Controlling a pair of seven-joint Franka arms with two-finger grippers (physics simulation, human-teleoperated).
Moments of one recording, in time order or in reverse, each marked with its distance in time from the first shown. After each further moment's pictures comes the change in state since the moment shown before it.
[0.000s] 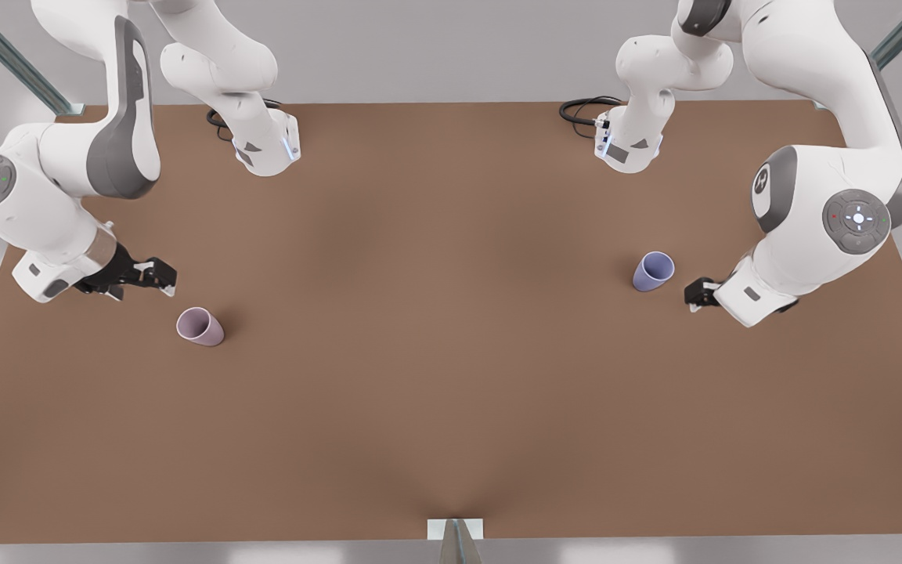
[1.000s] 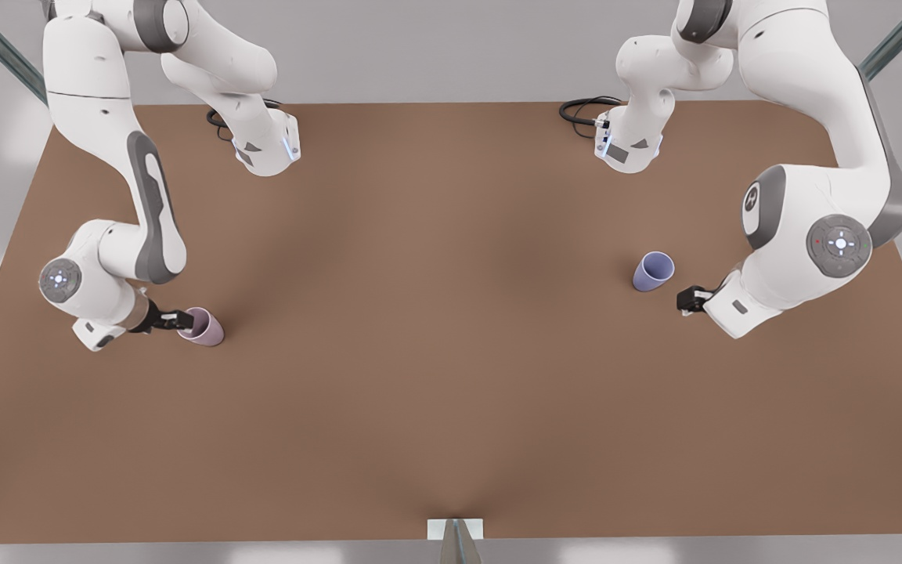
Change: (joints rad) left arm -0.001 0.038 0.001 -0.011 -0.002 -0.014 -0.006; right arm -0.103 0.266 -0.053 -0.297 0.004 0.470 -0.116
